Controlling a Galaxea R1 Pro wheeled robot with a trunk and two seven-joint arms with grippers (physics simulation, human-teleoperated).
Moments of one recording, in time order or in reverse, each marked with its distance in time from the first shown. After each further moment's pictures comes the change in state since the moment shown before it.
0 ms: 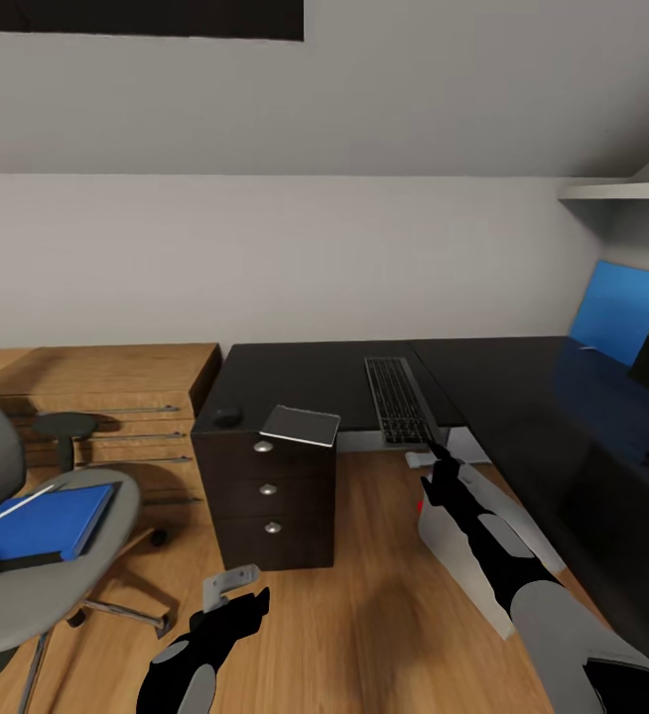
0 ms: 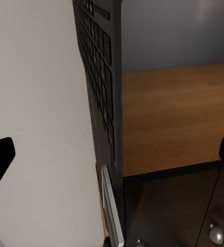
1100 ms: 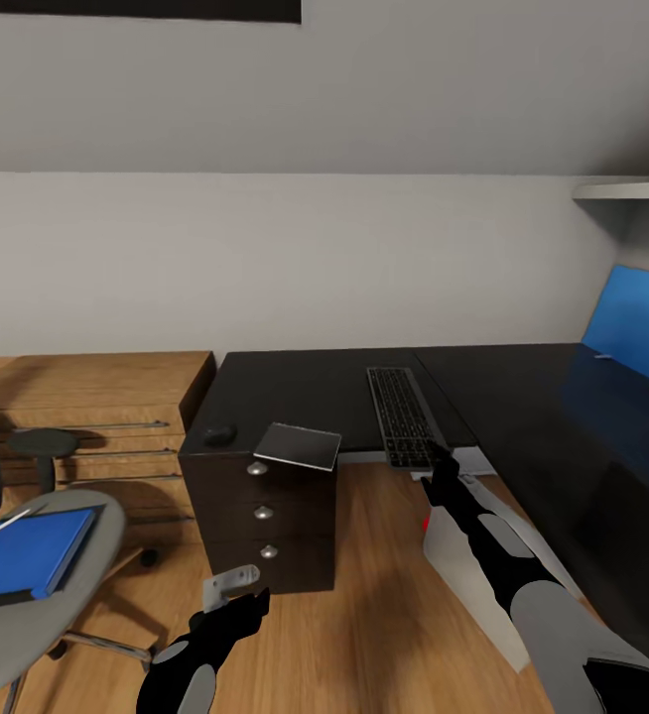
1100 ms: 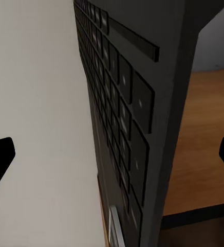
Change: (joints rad) left arm 0.000 0.000 0.001 0.002 0.002 0.000 0.000; right arm 0.000 0.000 0.000 0.000 0.001 -0.001 0.000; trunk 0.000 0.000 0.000
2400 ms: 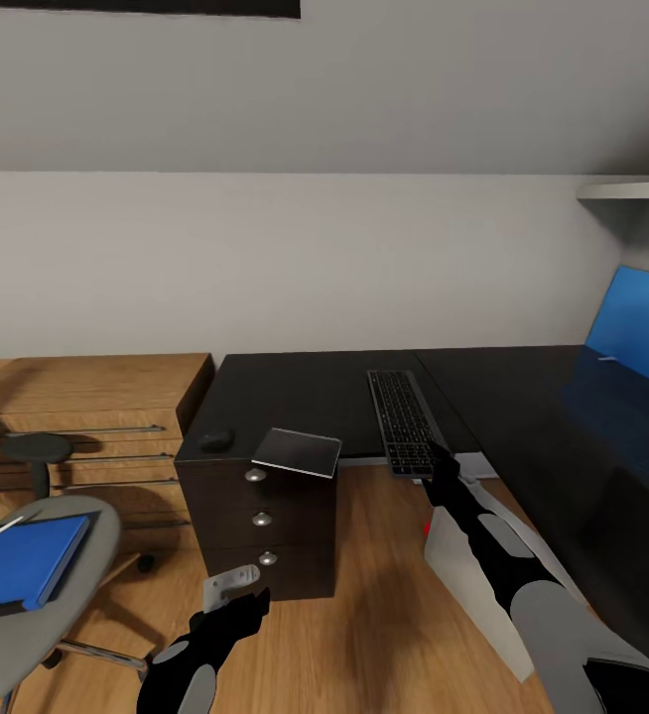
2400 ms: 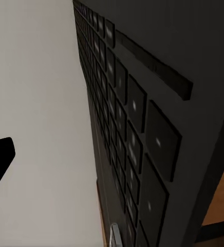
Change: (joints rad) left arm 0.000 0.000 -0.001 0.000 0.000 0.000 0.000; right arm 0.000 0.000 0.000 0.000 0.003 -0.011 -0.002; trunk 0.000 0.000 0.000
